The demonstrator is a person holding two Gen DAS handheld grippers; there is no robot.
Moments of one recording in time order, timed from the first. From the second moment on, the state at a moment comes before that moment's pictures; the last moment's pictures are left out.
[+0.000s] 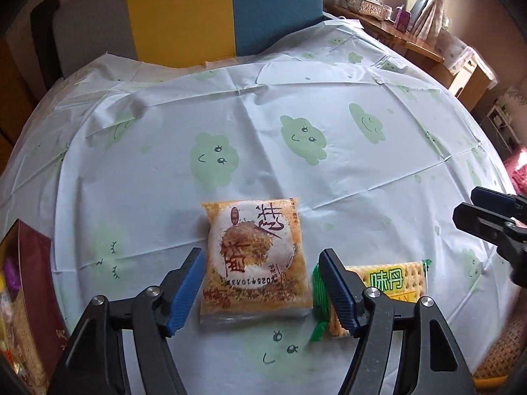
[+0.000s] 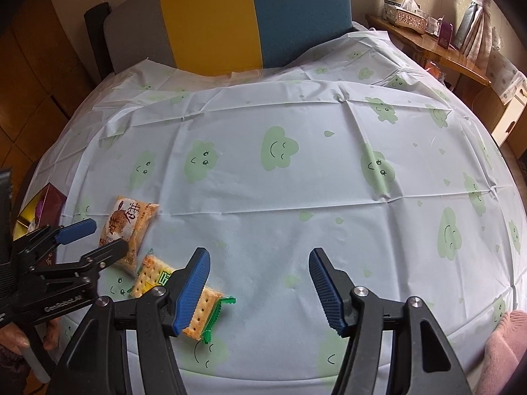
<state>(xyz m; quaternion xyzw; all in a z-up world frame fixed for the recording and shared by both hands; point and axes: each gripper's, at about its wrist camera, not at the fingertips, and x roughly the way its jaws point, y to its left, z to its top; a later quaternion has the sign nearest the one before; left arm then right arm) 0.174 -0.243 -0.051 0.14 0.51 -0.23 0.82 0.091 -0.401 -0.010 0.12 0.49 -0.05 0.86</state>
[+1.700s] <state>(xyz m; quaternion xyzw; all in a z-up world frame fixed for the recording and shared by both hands) 0.075 -0.152 -0.066 0.10 0.47 -0.22 0.85 0.132 -0.285 -0.062 -0.15 0.60 0.14 0.77</state>
